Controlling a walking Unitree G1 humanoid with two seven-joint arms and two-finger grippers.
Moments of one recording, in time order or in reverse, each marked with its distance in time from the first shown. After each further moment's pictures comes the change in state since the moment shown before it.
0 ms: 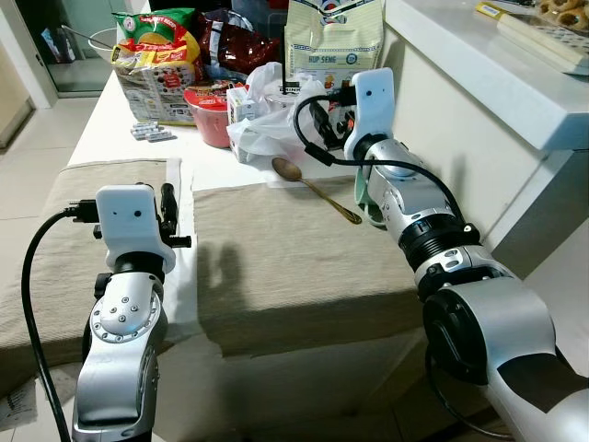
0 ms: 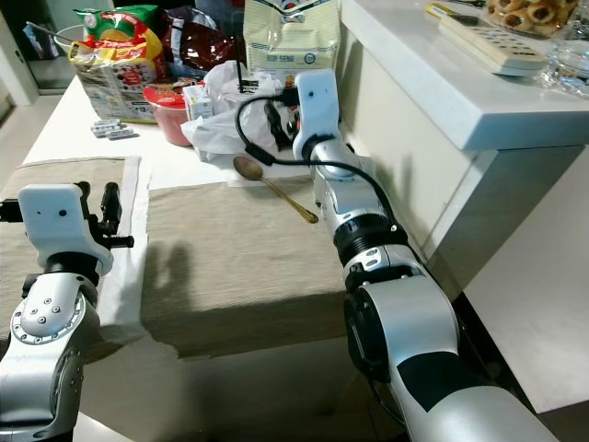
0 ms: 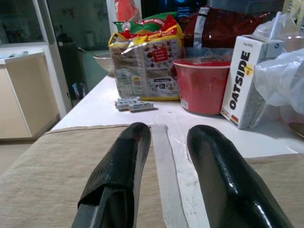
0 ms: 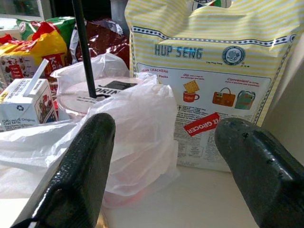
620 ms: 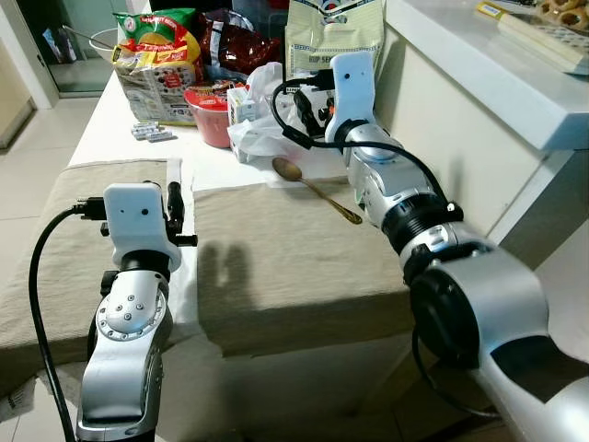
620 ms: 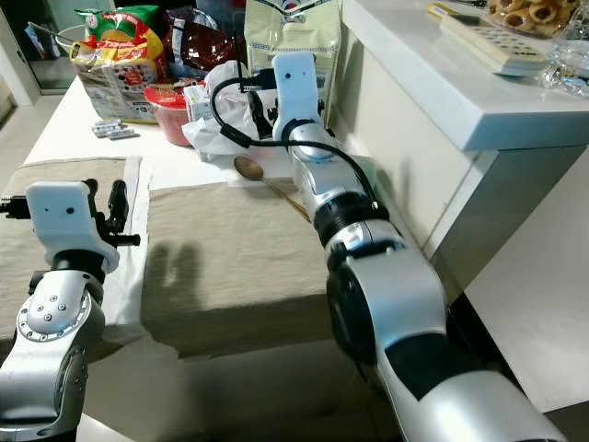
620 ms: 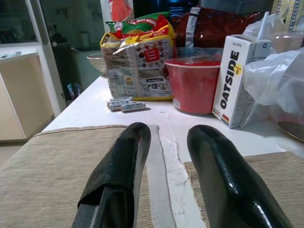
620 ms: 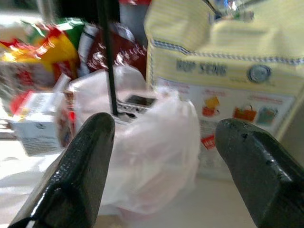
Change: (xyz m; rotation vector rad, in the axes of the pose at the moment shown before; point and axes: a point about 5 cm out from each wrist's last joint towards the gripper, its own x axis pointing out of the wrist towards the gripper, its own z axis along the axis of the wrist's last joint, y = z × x) left arm -0.001 -0.005 -0.001 -0.002 0.005 -0.019; right arm 0.009 0.022 0.014 -0.006 0.002 0.027
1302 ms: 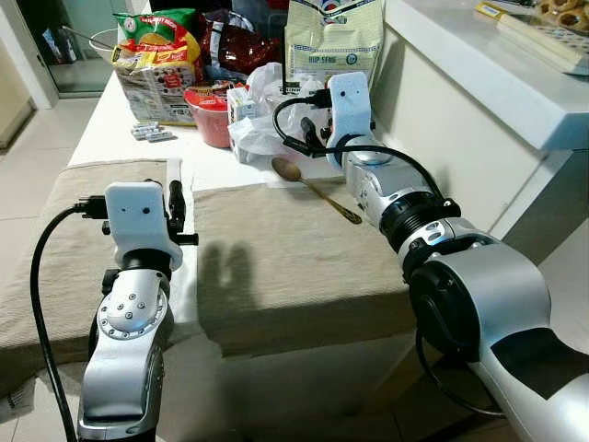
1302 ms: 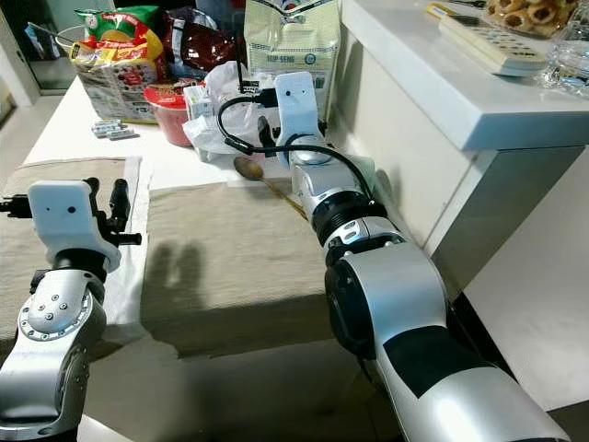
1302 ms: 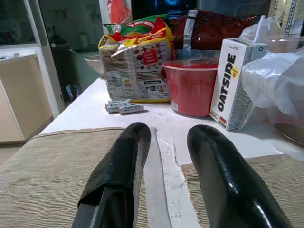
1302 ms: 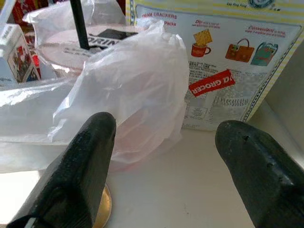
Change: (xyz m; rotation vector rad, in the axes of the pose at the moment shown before) left arm 0.001 -0.001 0.002 -0.002 -0.008 -0.004; right arm 0.001 -0.001 -0.017 -0.004 0.211 -0.107
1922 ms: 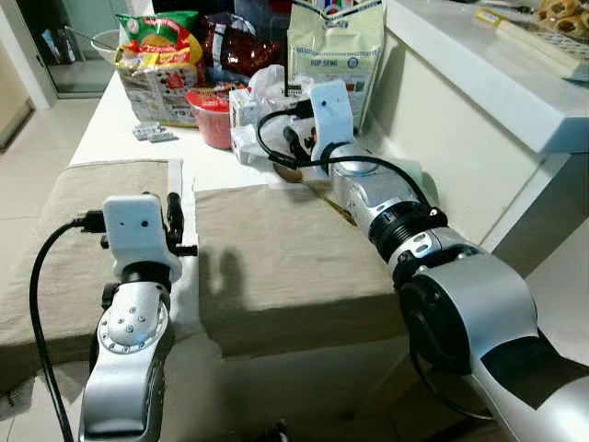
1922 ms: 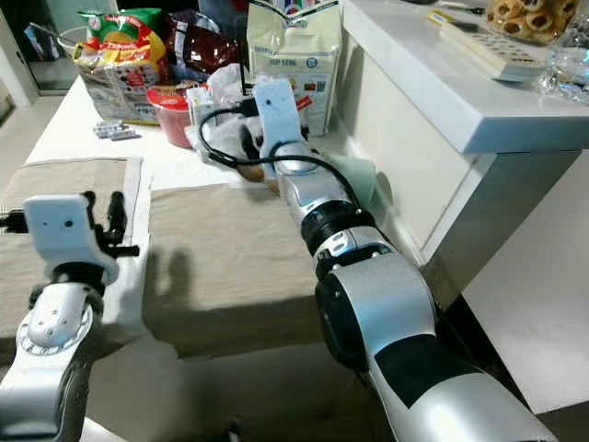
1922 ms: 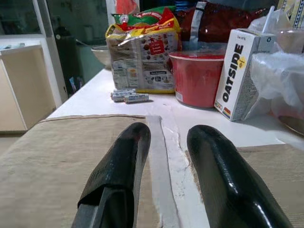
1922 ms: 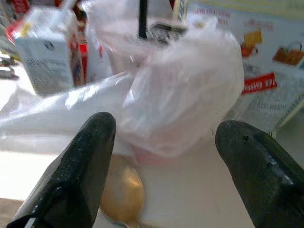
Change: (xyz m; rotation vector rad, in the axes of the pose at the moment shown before) left arm -0.008 -0.002 -0.007 -0.015 0.029 0.018; right arm -0.001 0.018 -0.011 -0.042 0.020 0.082
